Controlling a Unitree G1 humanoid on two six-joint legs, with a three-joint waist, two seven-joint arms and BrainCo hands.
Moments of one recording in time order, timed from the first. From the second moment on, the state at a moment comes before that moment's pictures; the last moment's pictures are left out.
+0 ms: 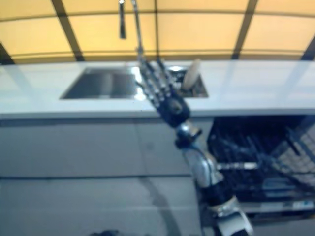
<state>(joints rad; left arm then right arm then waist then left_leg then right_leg) -0.07 0.22 -0.41 1.30 0.03 0.02 -0.12 -0.46 -0.22 0.24 -0.08 1.13 -0.09 0.31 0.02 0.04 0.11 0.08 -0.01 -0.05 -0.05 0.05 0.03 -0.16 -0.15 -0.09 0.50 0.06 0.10</state>
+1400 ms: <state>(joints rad) -0.03 0.25 -0.29 1.27 0.00 -0.06 -0.05 -0.65 -0.42 0.21 -0.16 0.94 -0.12 0.02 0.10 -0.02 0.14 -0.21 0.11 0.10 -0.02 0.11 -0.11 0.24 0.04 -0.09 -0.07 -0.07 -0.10</state>
